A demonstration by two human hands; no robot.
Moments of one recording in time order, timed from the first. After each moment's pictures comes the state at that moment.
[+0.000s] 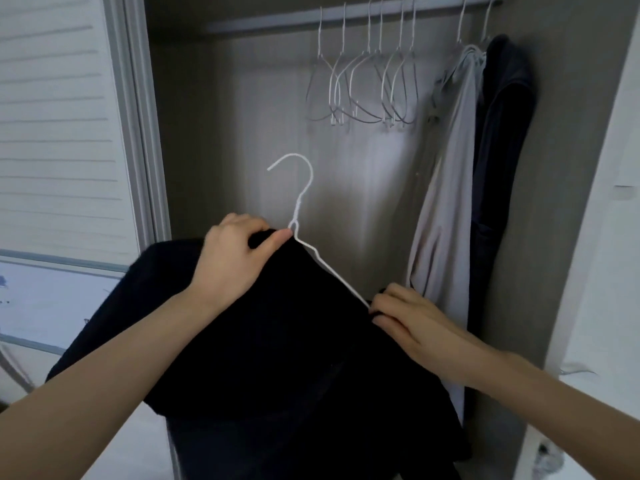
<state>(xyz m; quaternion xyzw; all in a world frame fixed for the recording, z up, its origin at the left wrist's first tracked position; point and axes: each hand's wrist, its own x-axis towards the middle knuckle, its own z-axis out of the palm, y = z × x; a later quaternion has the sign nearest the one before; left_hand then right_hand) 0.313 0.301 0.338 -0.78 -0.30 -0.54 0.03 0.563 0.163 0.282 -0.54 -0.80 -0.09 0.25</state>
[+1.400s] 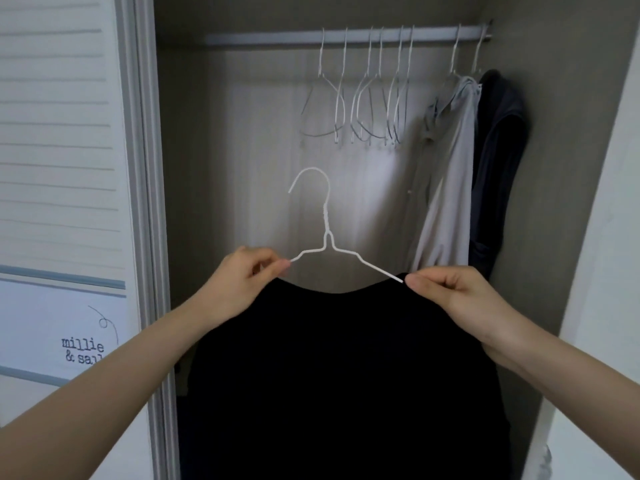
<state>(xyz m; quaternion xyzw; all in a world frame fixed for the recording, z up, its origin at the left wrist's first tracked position) 0.298 0.334 0.329 -0.87 -0.23 -0.43 -0.10 0.544 0.149 0.336 -0.58 -0.58 0.17 0.55</state>
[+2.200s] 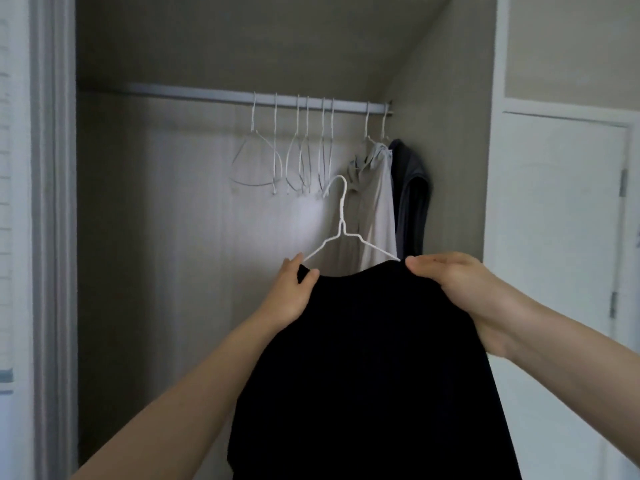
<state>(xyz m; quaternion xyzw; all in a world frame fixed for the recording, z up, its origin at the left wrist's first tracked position) 0.449 0.351 0.361 -0.83 -0.21 -0.42 -0.31 0.504 0.083 0.415 -0.61 -0.42 0.20 0.64</state>
